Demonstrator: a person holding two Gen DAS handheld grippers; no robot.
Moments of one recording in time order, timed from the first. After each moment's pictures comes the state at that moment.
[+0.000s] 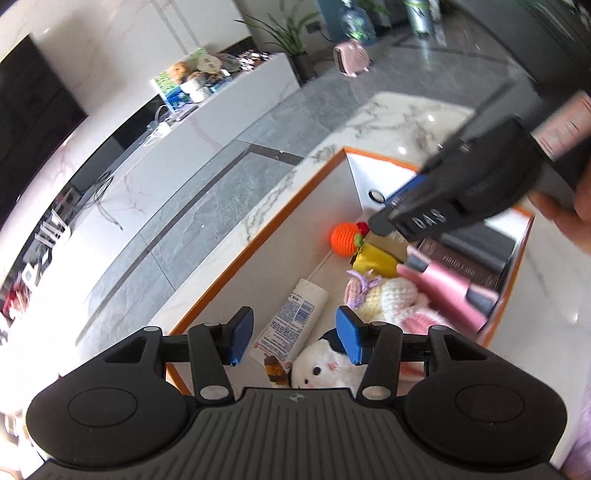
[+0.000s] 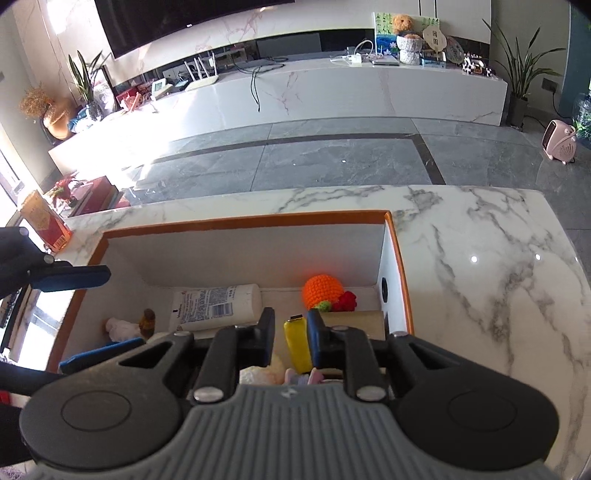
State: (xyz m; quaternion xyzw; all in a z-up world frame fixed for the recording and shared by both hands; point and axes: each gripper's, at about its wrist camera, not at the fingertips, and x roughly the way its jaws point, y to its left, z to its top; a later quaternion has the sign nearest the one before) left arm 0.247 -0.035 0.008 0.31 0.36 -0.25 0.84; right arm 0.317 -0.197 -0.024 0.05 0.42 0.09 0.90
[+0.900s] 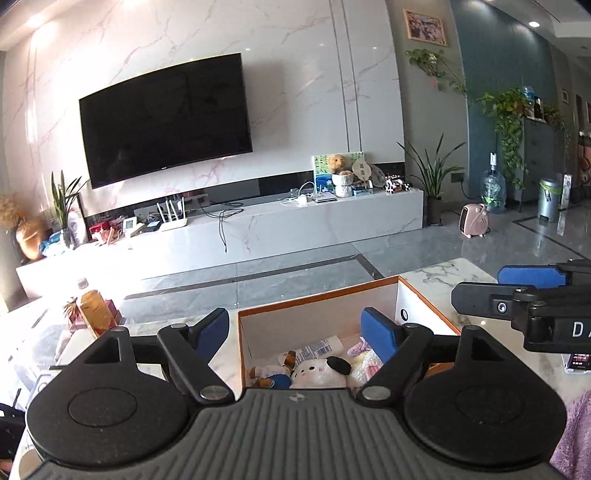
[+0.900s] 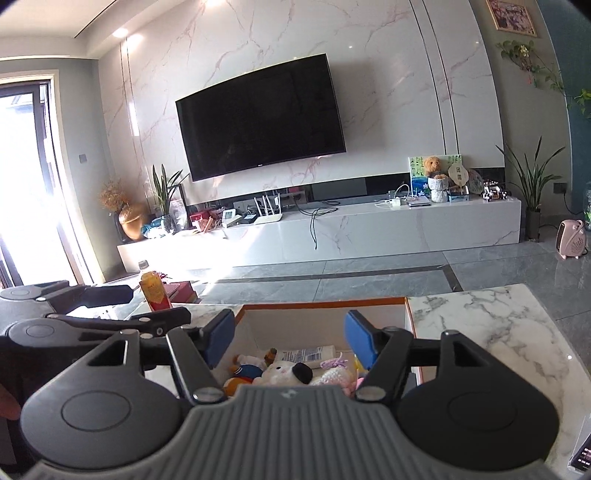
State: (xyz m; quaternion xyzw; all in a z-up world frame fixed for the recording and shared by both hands) left arm 0.099 0.006 0.085 0.07 0.21 -0.07 0.97; right arm 0.081 -0.197 0.073 0.07 0.19 0.15 0.97
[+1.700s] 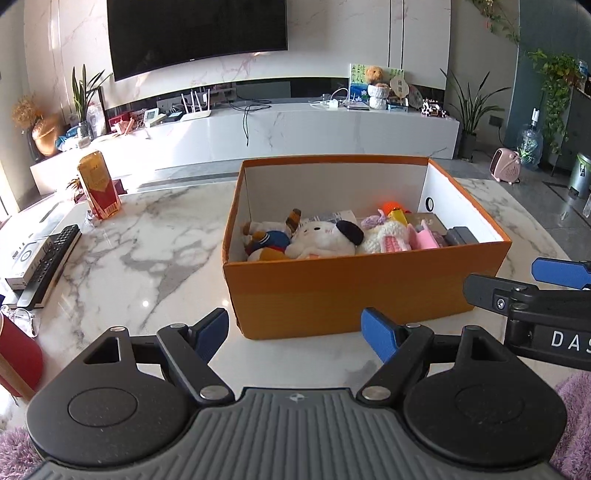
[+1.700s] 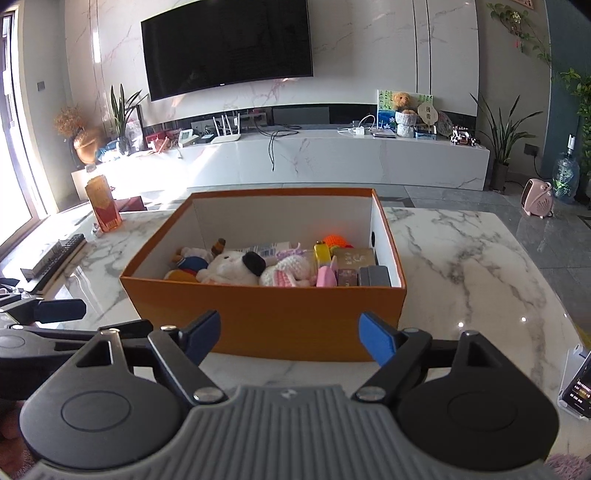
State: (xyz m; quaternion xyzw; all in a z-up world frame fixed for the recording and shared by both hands) left arm 0.100 0.010 -0.012 0.02 0.36 -0.01 0.93; right arm 0.094 -0.182 -0.021 0.01 0.31 0.08 0.95
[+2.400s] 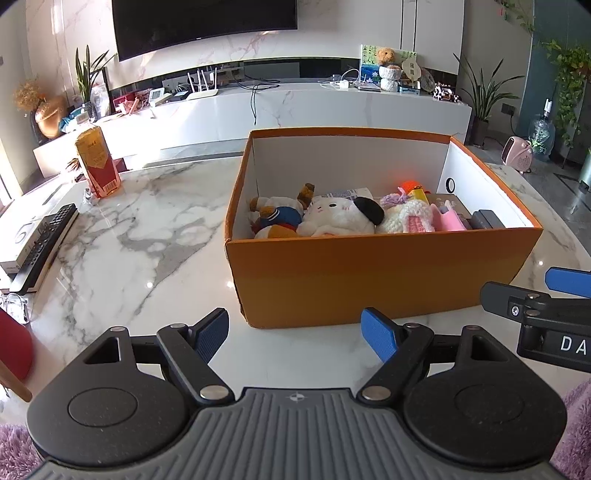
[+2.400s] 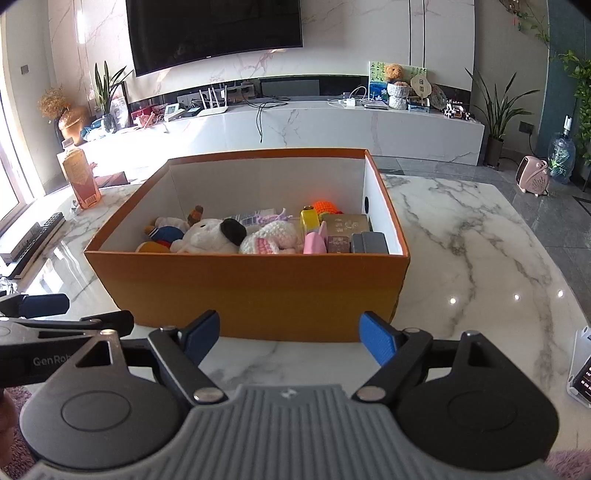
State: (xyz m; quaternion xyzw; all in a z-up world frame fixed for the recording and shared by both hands) left arm 0.109 0.020 -0.025 0.02 0.39 0.00 0.92; right arm 0.120 -0.182 -0.049 0.01 0.35 0.07 0.94
